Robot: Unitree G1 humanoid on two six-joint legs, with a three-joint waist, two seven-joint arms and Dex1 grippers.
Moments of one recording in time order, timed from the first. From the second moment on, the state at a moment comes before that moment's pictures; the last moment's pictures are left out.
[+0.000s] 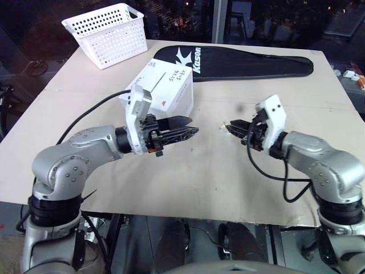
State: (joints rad) left arm -0.43 0.73 0.15 -0.42 -1.02 0.93 -0.73; right arm -0.49 -0.43 0.09 -0.48 0.50 1.05 0.34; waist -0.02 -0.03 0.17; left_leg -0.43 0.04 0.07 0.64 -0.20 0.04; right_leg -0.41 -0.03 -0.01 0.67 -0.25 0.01
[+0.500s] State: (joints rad) left arm -0.30 0.79 0.16 -0.51 -0.95 0.86 -0.77; right arm -0.58 -0.32 0.20 -0.16 0.26 0.93 0.28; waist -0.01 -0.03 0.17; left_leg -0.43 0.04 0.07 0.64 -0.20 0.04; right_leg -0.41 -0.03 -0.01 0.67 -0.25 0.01
